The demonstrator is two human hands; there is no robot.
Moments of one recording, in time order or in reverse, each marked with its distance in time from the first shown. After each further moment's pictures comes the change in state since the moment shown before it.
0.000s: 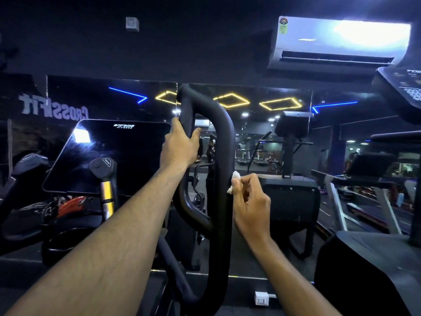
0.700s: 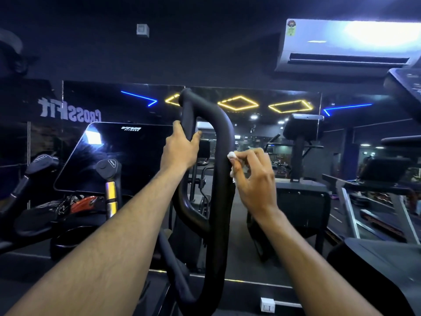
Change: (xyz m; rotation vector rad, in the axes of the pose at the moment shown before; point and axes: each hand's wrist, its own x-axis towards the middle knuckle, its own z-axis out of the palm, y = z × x) left_hand -0.001 0.002 -0.003 0.023 -0.007 -0.021; right_hand 0.062 0.007 -0.012 -0.249 0.001 -0.299
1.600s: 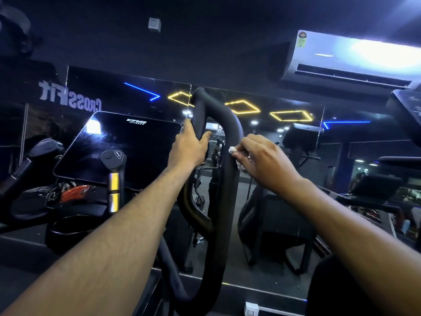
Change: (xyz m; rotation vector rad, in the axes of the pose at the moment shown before) left_hand 0.001 -0.002 0.000 -0.027 -0.009 -0.002; right_hand 0.067 -0.008 -0.031 -0.257 -0.444 -0.375
